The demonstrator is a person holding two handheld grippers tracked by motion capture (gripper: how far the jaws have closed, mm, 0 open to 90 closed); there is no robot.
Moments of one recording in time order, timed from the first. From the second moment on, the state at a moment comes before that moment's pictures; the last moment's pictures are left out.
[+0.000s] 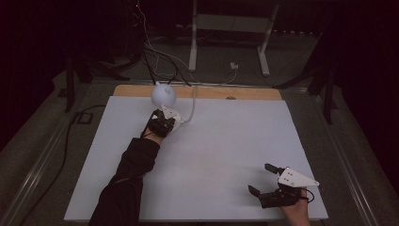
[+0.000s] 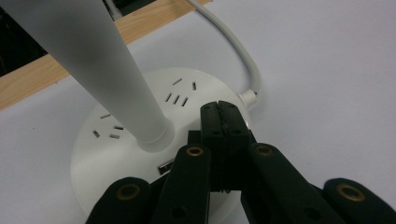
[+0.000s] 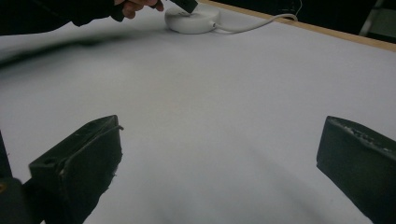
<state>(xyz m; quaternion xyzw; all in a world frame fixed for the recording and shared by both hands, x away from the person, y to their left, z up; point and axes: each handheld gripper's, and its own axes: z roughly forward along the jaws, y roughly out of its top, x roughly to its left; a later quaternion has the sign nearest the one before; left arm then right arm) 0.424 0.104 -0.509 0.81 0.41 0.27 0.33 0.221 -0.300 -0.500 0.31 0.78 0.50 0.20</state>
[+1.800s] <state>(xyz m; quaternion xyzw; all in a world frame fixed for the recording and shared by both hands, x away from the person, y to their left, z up) 0.423 0.085 -0.513 0.85 0.32 0.35 0.24 0.219 -0.298 -0.500 0.31 0.79 0.50 0.20</state>
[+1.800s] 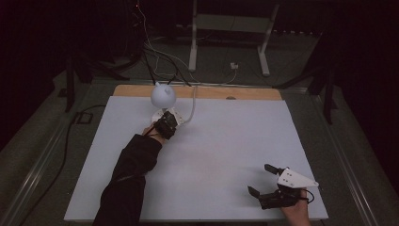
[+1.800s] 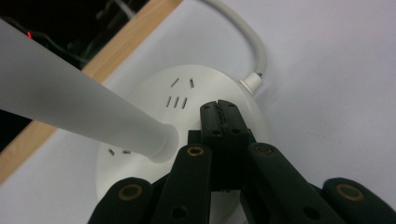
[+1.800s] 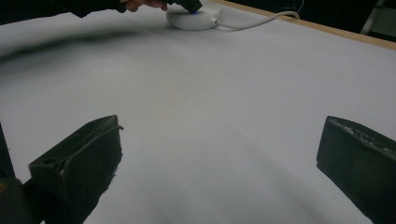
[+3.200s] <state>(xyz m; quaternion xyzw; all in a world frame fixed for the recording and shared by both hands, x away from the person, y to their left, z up) 0.395 0.097 -0.481 0.85 0.37 0.15 0.33 0.220 -0.301 -0.499 0.32 0.78 0.50 0.20</state>
